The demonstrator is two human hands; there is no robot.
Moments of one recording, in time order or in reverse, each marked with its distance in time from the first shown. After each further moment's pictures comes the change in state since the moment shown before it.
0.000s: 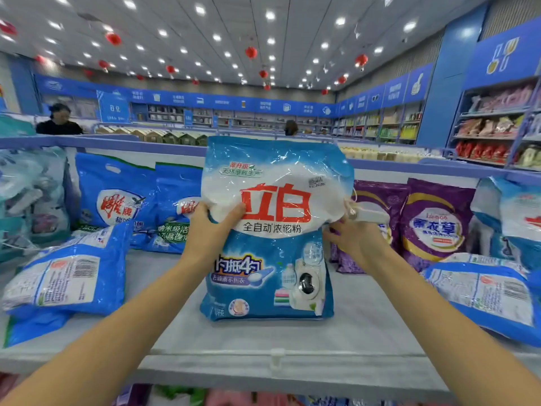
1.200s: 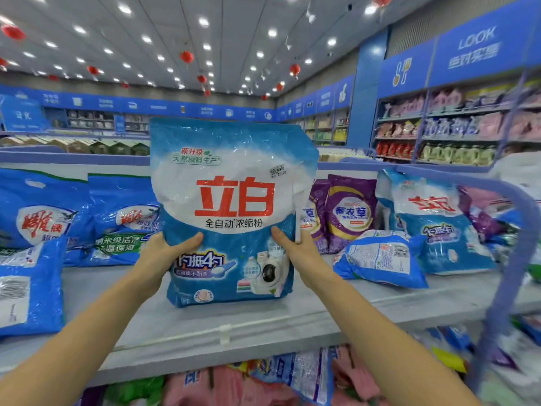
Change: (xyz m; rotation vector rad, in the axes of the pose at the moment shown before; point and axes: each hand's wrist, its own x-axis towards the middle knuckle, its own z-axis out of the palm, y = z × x) left_hand -0.033 0.006 -0.007 -0.107 -0.358 -0.192; right_hand -0.078 0.013 0.006 -0.265 0.306 -0.036
